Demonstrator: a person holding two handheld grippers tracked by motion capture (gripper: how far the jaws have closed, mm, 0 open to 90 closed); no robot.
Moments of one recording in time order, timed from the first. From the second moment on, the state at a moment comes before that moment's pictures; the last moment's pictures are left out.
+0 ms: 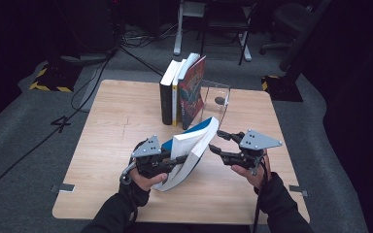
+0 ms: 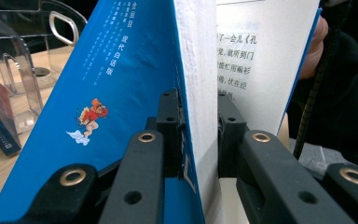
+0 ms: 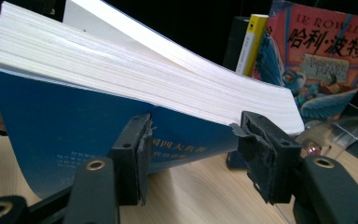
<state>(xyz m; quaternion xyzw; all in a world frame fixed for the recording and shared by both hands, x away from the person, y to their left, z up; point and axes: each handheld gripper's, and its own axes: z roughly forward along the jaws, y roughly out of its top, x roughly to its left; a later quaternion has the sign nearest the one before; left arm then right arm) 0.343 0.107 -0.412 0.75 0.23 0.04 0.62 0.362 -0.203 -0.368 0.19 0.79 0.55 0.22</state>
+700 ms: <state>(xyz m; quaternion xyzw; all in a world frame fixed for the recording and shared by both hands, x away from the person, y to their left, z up) 0.333 0.112 -0.410 0.73 0.22 0.03 0.65 0.362 -0.187 -0.347 0.17 0.80 0.53 0.24</state>
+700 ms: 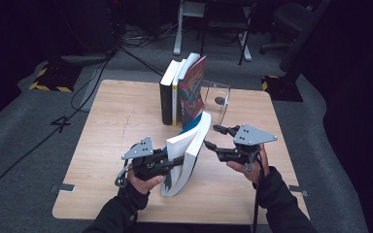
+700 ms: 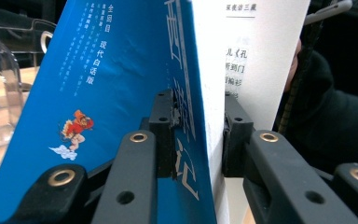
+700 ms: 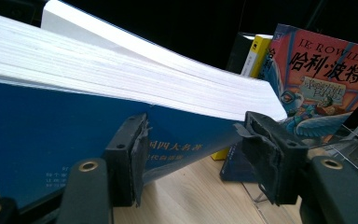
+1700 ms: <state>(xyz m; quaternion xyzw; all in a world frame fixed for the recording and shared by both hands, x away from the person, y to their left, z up) 0.272 0.127 -0.411 0.81 0.23 0.15 0.52 0.337 -0.155 -0.408 0.13 0.83 0.52 0.17</state>
